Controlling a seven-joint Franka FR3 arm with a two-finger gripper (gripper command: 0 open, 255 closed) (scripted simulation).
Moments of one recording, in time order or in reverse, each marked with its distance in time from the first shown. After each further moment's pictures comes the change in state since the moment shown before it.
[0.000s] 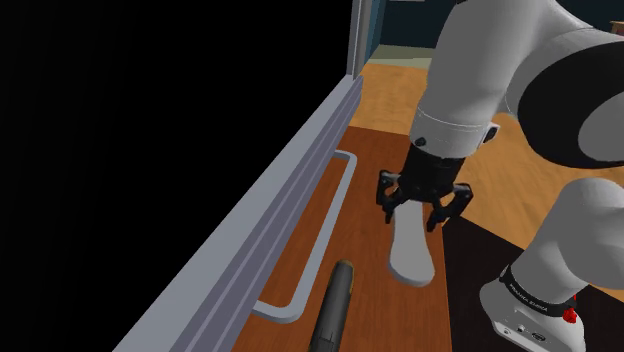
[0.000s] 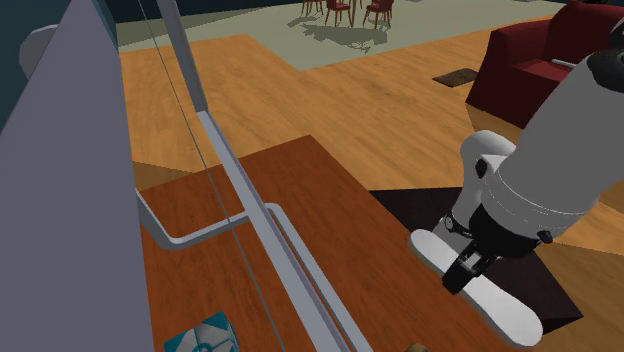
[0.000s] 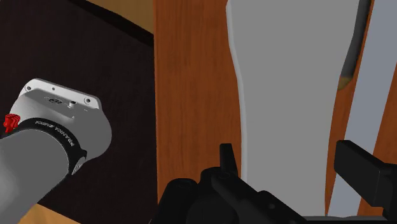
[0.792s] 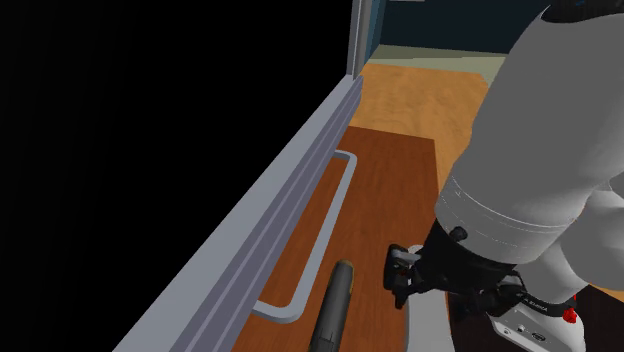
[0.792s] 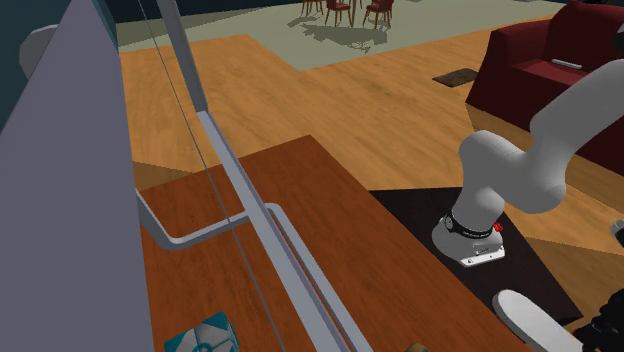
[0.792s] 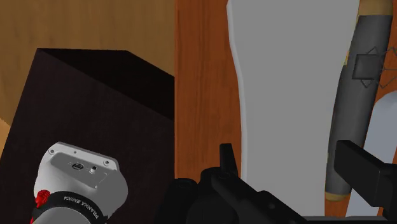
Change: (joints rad) arm 0.064 0.050 0.260 0.141 0.123 -0.010 0.291
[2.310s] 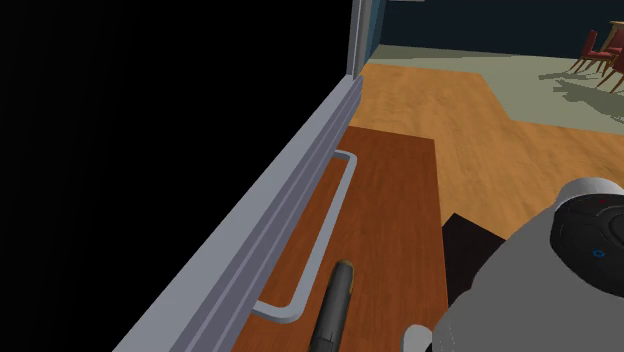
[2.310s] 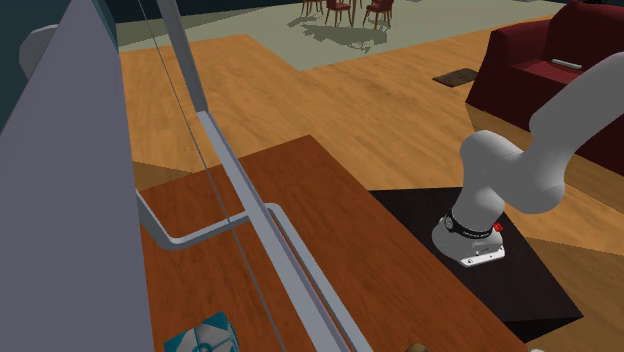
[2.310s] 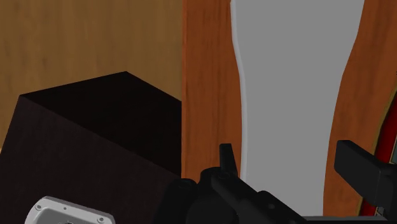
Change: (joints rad) arm -0.051 0.123 0.311 -0.034 0.082 0.238 0.158
